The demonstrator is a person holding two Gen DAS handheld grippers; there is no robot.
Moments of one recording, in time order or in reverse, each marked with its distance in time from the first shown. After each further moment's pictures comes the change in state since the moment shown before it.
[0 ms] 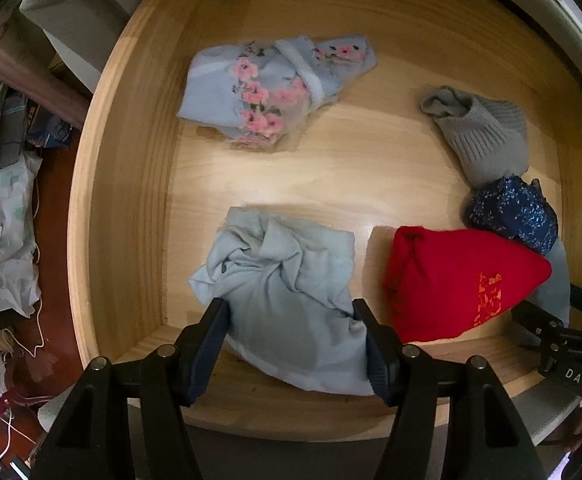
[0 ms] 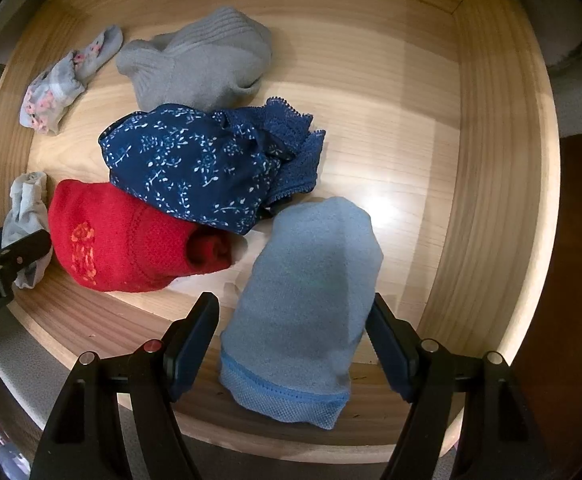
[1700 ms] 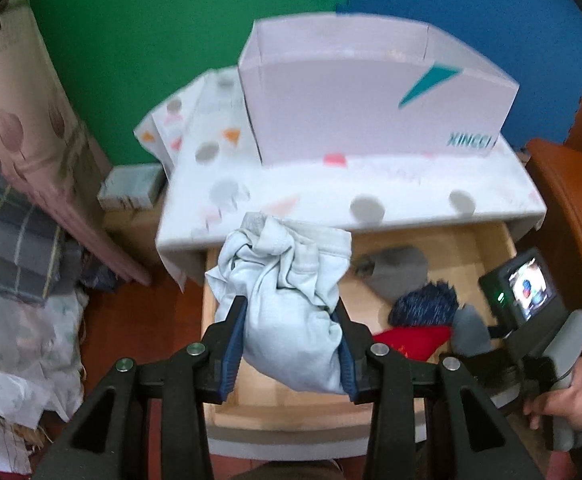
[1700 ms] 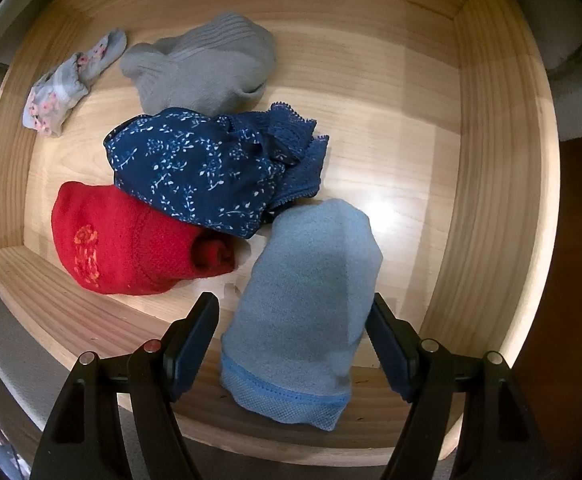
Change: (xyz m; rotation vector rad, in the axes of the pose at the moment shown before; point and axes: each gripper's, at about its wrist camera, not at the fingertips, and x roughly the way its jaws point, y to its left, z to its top) left arm -0.186 -0.032 -0.025 0.172 -0.569 0.062; right arm -0.001 0.008 -0.004 -0.005 -0.014 0.001
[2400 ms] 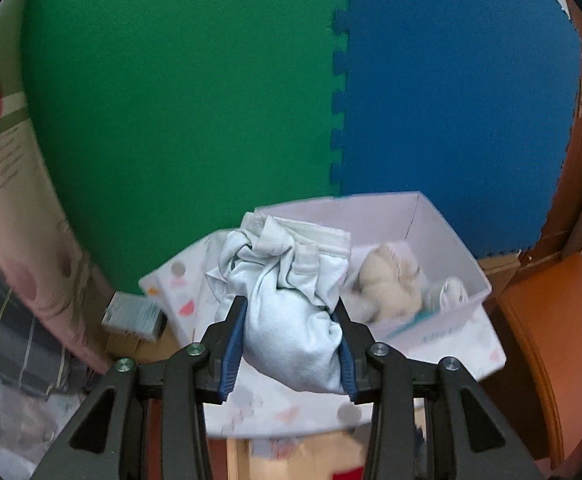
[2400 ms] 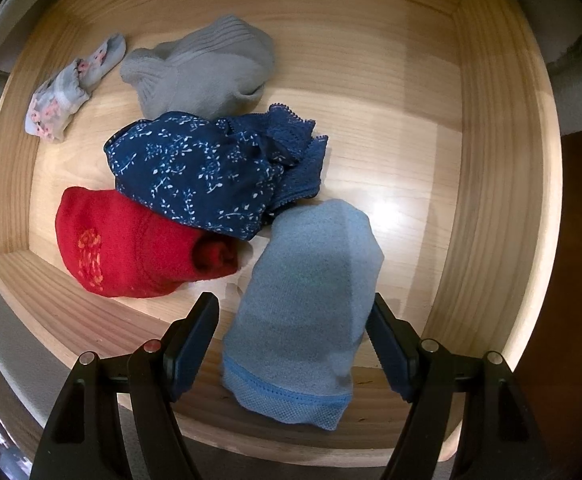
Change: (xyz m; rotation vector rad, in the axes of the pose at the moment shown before) left arm -0.078 0.022 0.156 0.014 -0.344 -0.071; right arm 0.000 -0.007 0.003 0.013 0.001 0.024
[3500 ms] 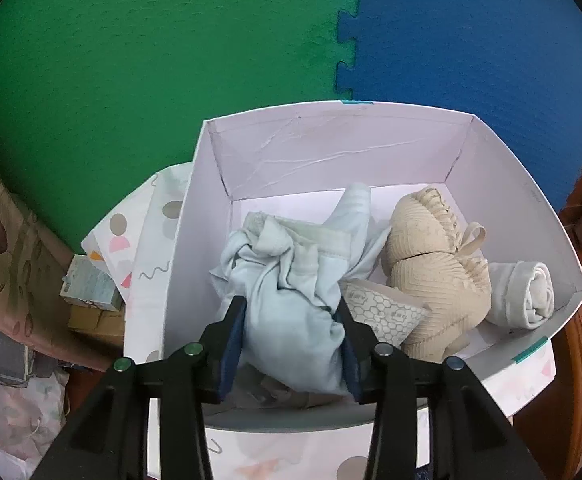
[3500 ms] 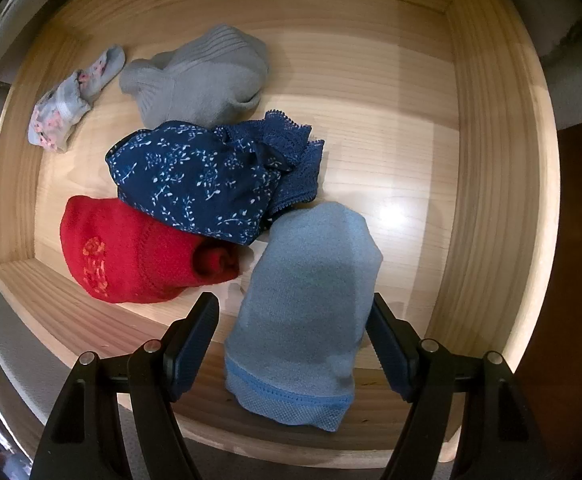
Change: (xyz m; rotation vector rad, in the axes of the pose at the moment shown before) left arm 0.171 -0.017 -0.015 -0.015 0.259 0.009; right arm -0.010 -0.017 -0.002 0.028 -0.020 0.018
